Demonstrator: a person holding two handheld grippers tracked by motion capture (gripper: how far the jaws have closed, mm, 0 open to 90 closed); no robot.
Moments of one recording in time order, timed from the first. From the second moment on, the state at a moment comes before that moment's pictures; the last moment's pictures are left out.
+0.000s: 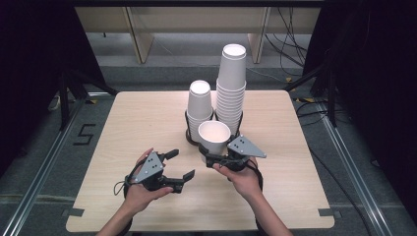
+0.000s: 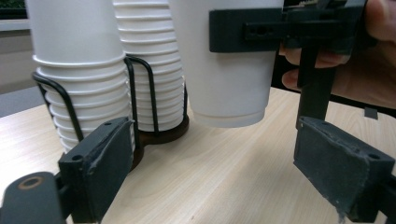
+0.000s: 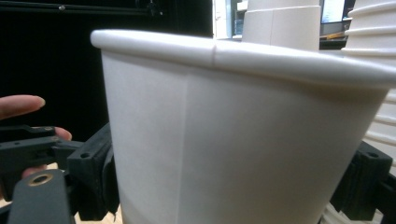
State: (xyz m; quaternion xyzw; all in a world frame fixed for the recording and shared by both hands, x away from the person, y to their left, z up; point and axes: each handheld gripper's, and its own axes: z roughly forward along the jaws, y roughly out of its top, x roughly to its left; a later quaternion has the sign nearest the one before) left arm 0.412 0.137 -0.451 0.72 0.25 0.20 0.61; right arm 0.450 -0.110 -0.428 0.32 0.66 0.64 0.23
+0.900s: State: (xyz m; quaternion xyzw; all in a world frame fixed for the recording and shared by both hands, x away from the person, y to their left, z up) left arm 0.435 0.097 -0.457 0.73 0.24 0.18 0.61; right arm 0.442 -0.101 -0.425 0.32 0.67 0.64 0.21
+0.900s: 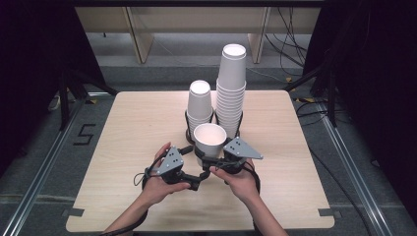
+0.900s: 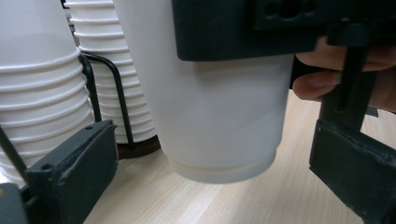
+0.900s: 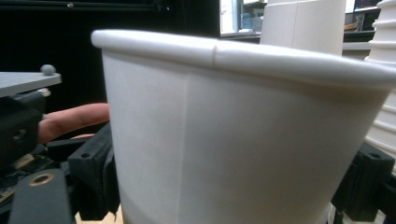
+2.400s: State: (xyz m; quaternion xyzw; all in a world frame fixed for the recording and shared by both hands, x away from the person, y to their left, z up) left arm 0.444 0.088 -0.455 0.73 0.23 0.18 0.62; right arm 0.442 -0.099 -0.425 0.30 0.68 0.64 0.21
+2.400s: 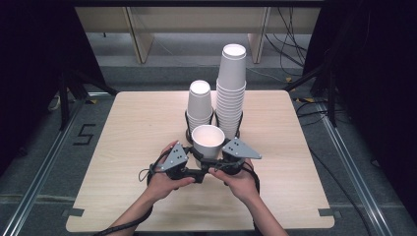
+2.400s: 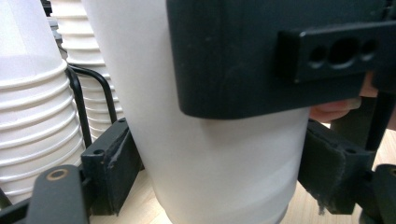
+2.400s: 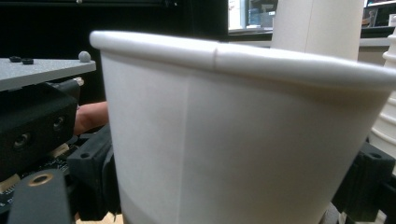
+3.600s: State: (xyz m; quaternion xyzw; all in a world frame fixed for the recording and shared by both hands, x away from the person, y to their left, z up) left arm 0.441 0.092 -0.454 0.72 0.23 0.19 0.62; right arm 0.441 -0.096 -0.419 0.30 0.68 0.64 0.20
